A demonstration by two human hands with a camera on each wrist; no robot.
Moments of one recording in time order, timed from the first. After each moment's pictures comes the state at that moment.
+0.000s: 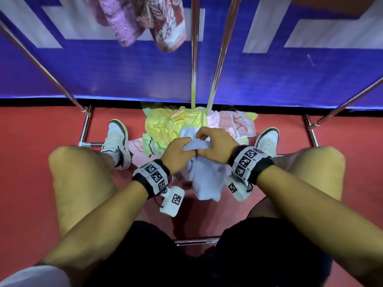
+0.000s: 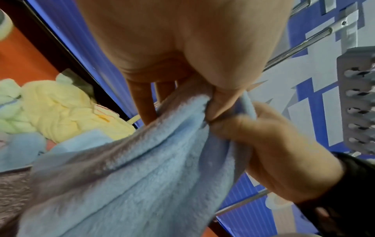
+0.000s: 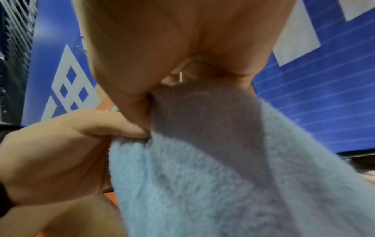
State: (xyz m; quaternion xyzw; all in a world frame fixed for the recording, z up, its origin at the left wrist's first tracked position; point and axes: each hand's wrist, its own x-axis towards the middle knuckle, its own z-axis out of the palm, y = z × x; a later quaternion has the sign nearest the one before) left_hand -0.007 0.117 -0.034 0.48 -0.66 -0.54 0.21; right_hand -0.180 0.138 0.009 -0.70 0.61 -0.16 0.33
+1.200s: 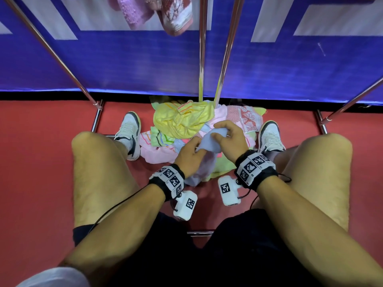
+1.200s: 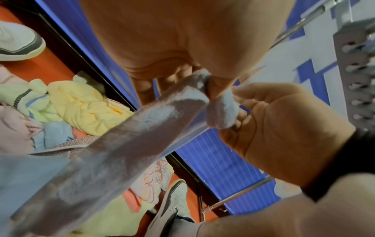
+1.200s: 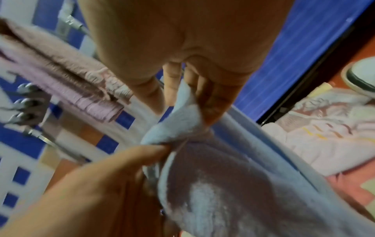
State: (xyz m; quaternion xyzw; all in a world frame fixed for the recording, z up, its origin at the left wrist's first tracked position) left_hand -0.015 0.176 -0.066 0.52 -0.64 -0.51 0.24; right_hand -0.169 0.181 -0.034 -0.44 0.66 -0.45 0.41
